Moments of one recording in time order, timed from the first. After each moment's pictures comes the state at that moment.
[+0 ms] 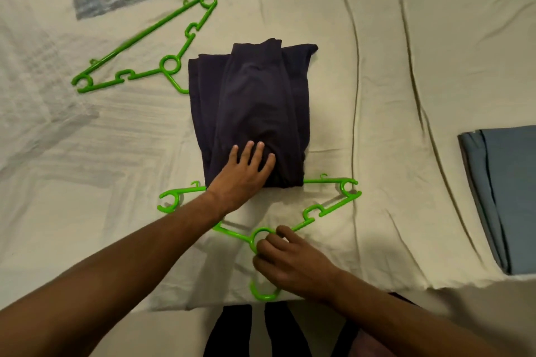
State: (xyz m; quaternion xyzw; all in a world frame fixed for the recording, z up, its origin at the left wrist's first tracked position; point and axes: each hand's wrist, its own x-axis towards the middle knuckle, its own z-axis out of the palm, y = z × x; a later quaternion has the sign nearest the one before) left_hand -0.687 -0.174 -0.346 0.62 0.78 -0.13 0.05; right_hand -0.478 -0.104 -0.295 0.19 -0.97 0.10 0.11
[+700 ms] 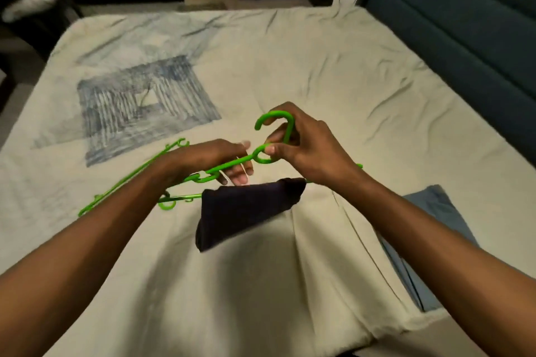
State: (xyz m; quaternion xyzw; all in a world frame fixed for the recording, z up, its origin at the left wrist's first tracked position) left_hand -0.764 -0.055 0.019 0.40 0.72 0.27 0.51; right_hand -0.578 0.066 0.069 -0.17 -0.86 0.47 0.14
